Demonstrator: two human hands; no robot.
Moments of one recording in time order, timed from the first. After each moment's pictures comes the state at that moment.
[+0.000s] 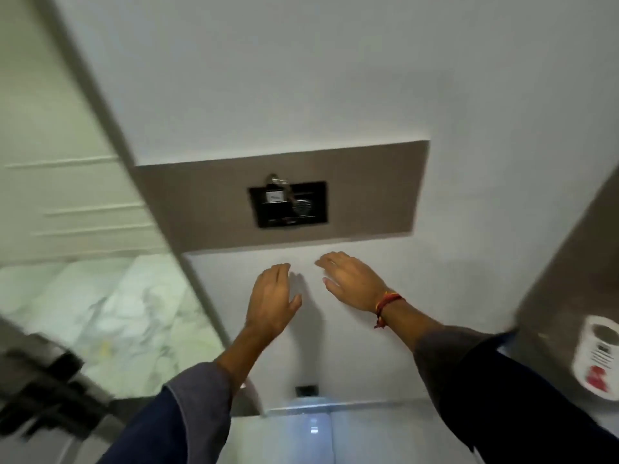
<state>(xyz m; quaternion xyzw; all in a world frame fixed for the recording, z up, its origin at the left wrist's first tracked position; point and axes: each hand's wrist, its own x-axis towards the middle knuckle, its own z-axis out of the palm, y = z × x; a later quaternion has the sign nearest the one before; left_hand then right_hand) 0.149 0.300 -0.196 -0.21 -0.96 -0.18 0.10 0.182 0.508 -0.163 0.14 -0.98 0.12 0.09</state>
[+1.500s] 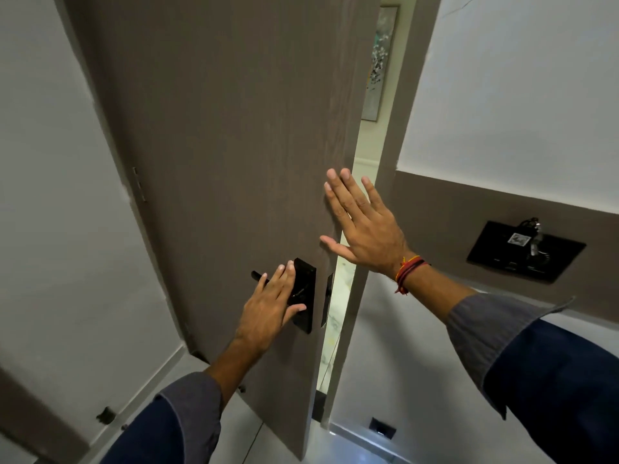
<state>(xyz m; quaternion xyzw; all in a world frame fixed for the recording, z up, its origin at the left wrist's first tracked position) 0.174 -0.067 -0.206 -0.10 -0.96 -0.07 0.23 0.065 0.154 -0.056 0.37 -0.75 -0.13 0.53</state>
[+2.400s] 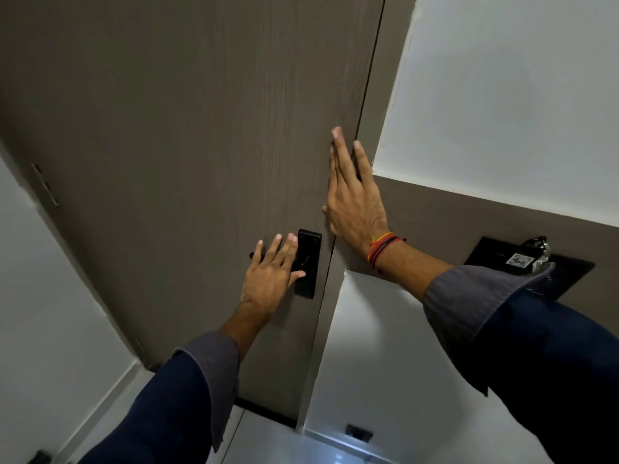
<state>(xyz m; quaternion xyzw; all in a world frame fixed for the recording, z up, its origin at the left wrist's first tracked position) -0.009 -0.013 -0.207 -0.11 -0.98 0.02 0.18 -0.024 0.162 -0.031 0.12 -0.78 -0.42 0.45</state>
